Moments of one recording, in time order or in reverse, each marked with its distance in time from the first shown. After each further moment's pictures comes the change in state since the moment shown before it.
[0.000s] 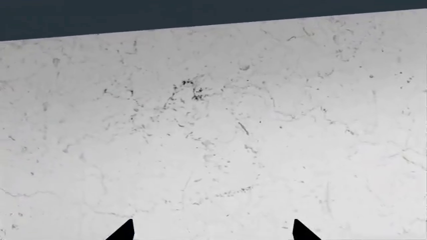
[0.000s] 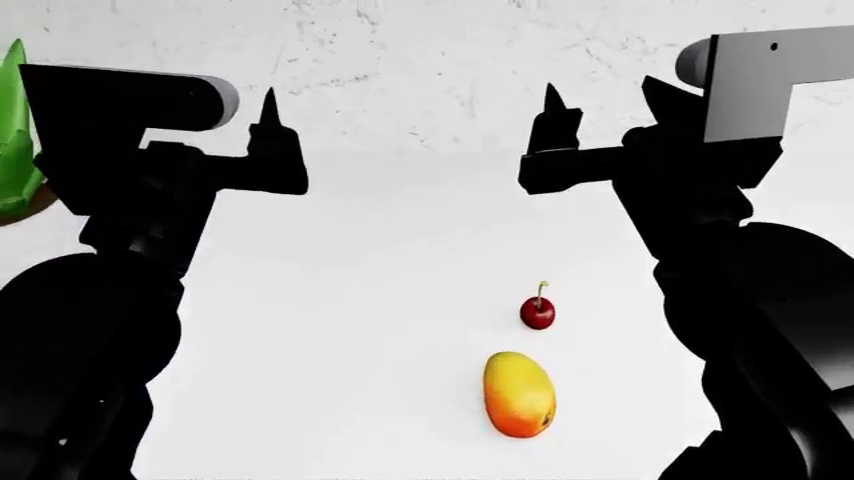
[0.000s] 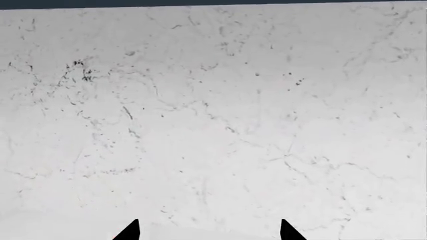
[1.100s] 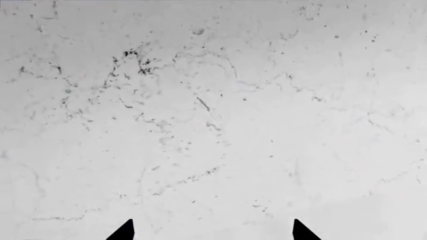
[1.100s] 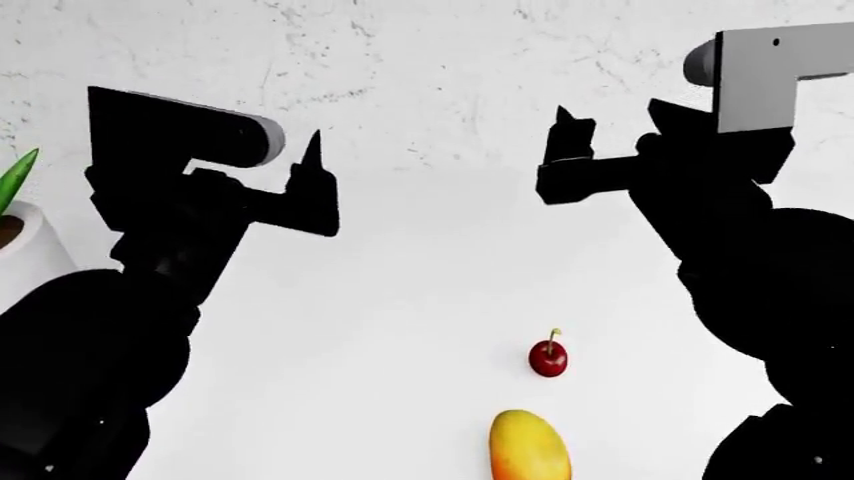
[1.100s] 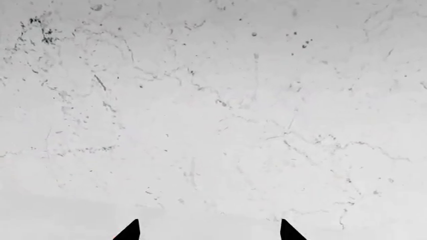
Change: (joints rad) left arm 0.004 -0.030 0.029 0.045 -0.103 -0.117 0.039; right arm 0.070 0.123 0.052 0.092 0.374 0.118 0.235
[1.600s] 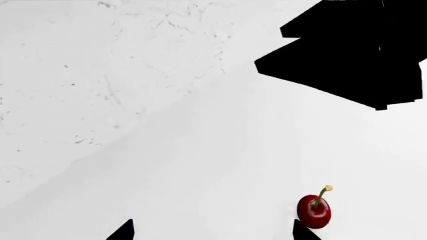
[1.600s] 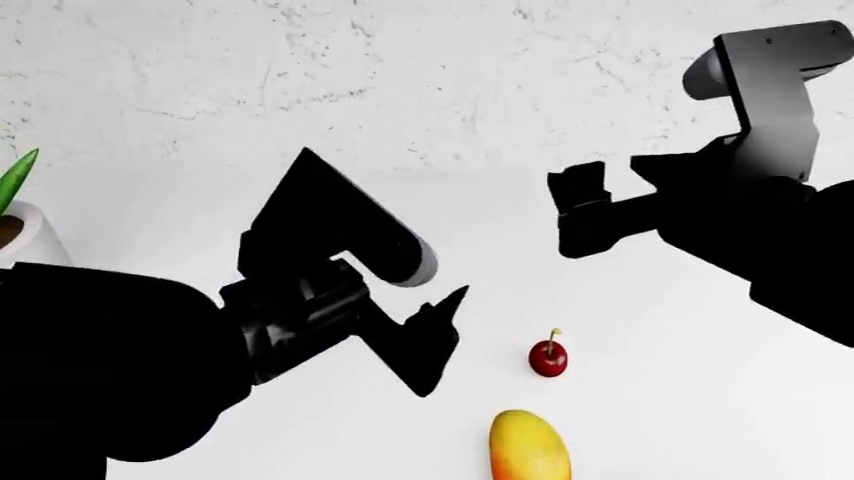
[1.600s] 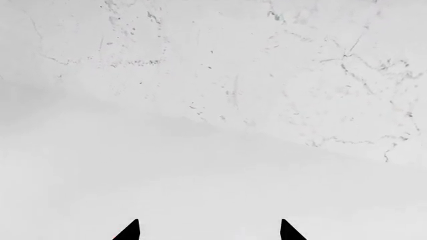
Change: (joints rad) left arm -0.234 -0.152 0.195 -0.180 -1.151 -0.198 -0.480; right arm 0.200 0.354 -0.224 0.376 1.153 -0.029 0.652
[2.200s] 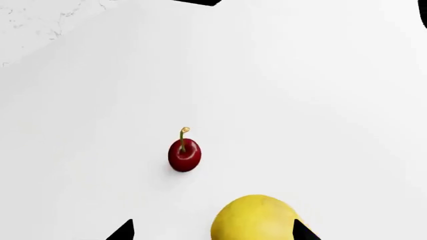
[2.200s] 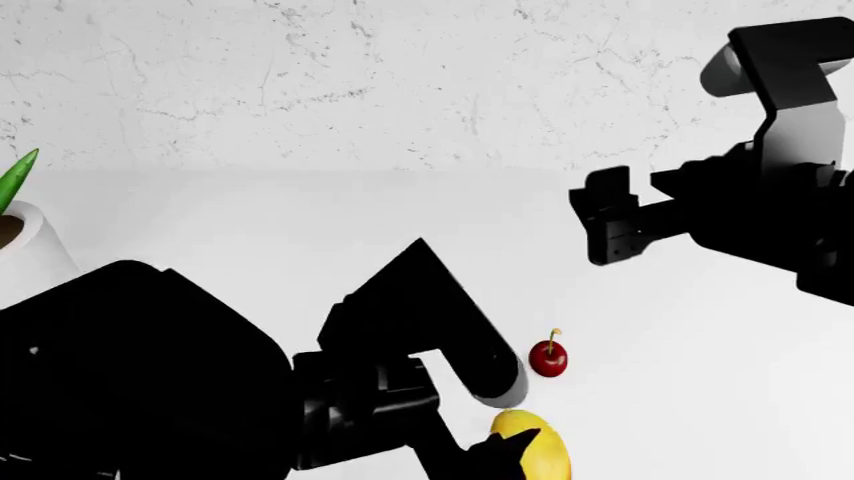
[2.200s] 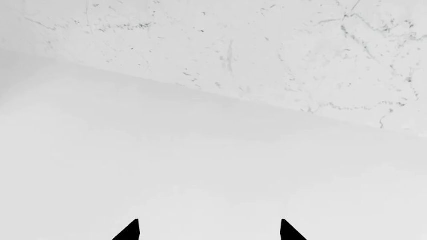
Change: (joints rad) left arm -0.082 0.004 0.315 -0.097 -0.473 0.110 -0.230; right arm 0.126 0.111 -0.181 0.151 0.217 -0.006 0.079
